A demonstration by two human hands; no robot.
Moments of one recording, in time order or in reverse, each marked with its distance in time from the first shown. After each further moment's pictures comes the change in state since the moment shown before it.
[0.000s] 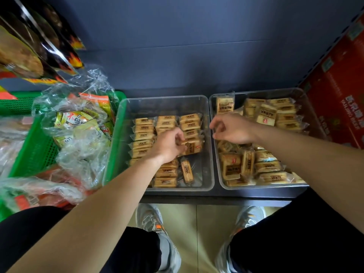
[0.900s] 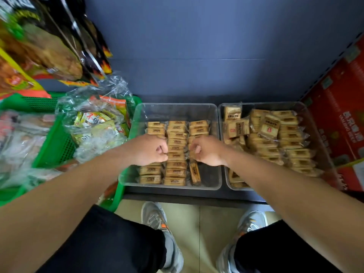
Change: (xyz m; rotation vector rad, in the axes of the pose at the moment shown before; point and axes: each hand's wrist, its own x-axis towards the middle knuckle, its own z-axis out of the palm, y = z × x) left_hand -0.074 0.002 -0.108 0.499 -0.263 0.022; right_hand -0.003 -0.071 0.066 -0.137 -0.069 -0.054
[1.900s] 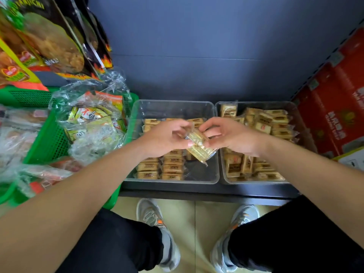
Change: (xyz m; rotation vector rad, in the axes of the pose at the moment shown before) left_hand -0.011 0.042 -0.007 -0.619 0.144 0.209; right_hand -0.062 -0.002 -0.049 0.657 0.006 -0.048
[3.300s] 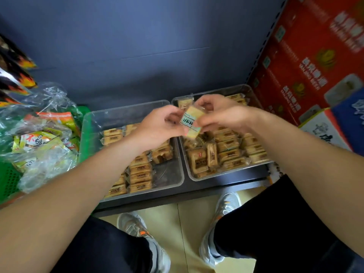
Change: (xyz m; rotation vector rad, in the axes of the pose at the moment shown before) left_hand 0.076 0.066 0.056 -0.127 0.013 0.073; right_hand -0.030 0.032 -0.084 0.090 0.248 0.017
